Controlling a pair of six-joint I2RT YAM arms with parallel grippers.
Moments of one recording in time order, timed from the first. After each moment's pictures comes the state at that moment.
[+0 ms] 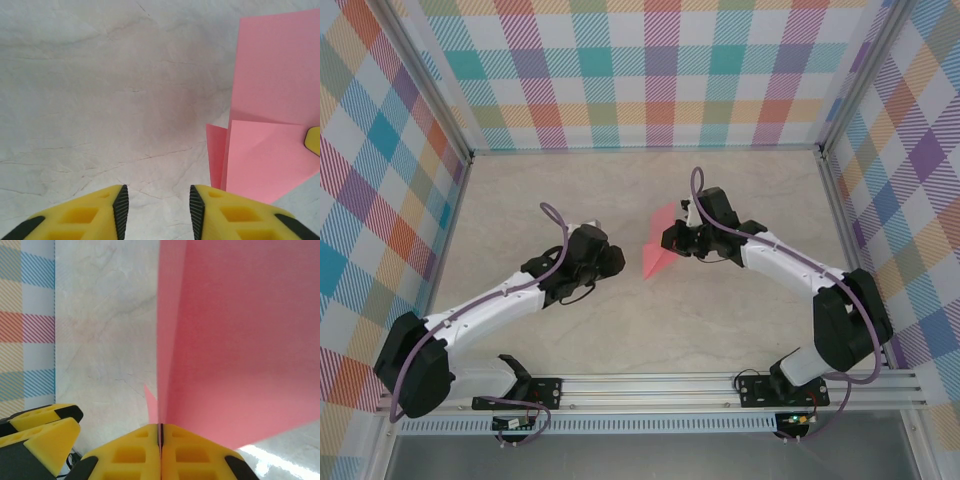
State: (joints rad) left arm -0.71 1.24 0.83 -0.37 -0.14 -0.85; right arm 0.56 1.50 1.02 -0.32 -0.43 0.77
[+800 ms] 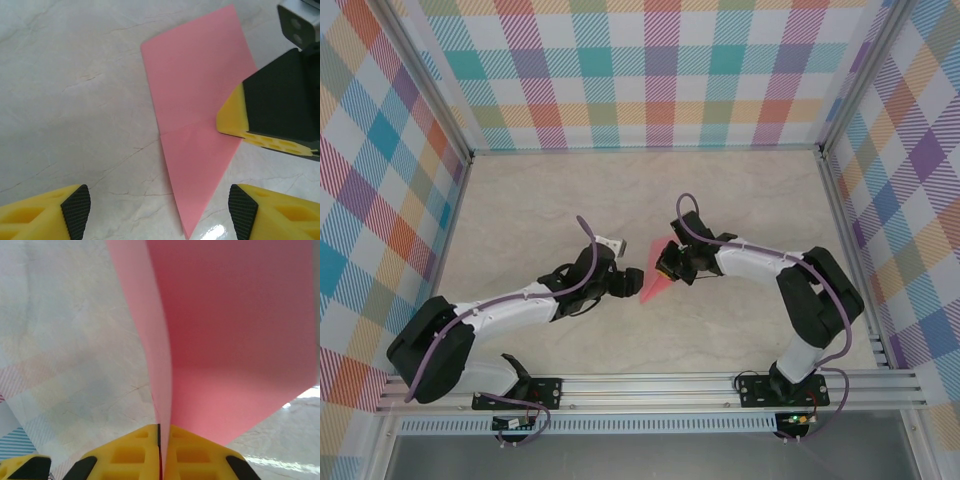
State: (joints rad) left arm -0.77 1.34 0.64 -0.01 -0.06 -0.47; right arm 0.65 1.69 0.97 -0.31 -0.31 1.19
